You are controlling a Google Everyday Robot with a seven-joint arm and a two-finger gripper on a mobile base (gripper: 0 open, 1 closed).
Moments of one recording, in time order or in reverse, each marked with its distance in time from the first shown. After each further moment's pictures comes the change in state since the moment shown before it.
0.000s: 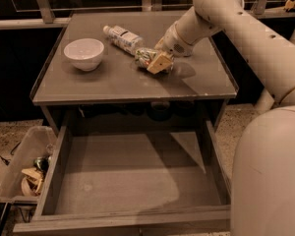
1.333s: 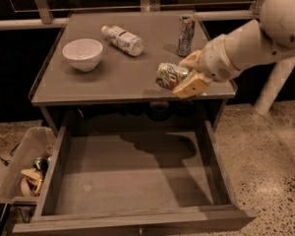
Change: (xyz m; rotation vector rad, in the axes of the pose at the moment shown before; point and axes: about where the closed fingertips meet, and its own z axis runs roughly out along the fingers) arm 0.019 0.128 -0.111 0.056 -0.114 -0.033
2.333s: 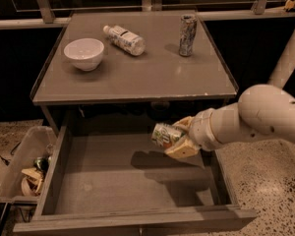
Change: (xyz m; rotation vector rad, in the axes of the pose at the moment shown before) arm 0.089 0.116 0.075 -0.012 0.037 0.118
